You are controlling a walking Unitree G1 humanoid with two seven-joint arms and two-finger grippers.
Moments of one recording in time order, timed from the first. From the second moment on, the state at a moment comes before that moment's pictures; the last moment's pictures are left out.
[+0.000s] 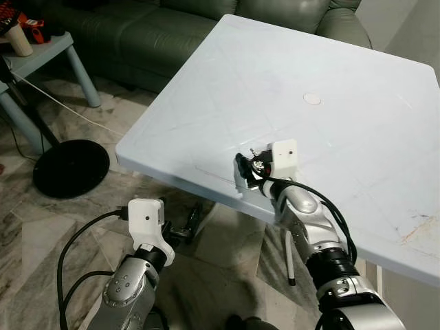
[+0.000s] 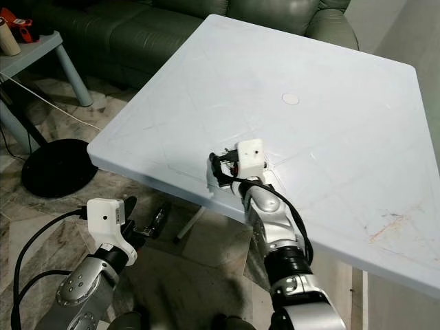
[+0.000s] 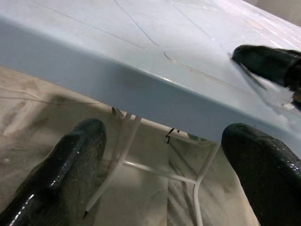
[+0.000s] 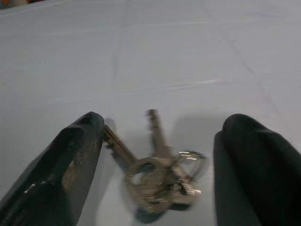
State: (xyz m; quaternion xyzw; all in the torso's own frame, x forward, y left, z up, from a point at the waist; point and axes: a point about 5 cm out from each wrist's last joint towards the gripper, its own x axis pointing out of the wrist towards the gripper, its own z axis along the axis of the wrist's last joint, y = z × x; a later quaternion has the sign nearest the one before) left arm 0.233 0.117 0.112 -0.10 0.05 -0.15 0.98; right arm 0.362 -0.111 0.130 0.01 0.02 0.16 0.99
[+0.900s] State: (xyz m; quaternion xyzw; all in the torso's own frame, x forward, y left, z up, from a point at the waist) left arm 0.237 0.113 0.115 -0.10 0.05 -0.15 0.98; right arm 0.355 -0.129 0.129 0.04 -0.03 0.23 0.97
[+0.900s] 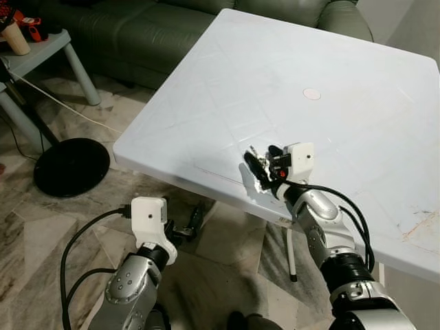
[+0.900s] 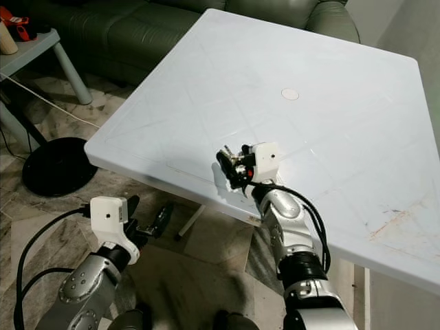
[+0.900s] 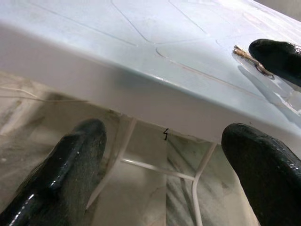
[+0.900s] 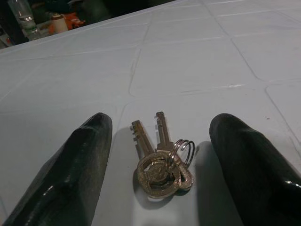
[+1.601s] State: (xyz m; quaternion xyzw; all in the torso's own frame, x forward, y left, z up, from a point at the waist) left arm 0.239 0.112 0.116 -0.10 0.05 -0.16 0.98; right arm 0.353 -0.145 0.128 0.02 -0.04 0.24 0.97
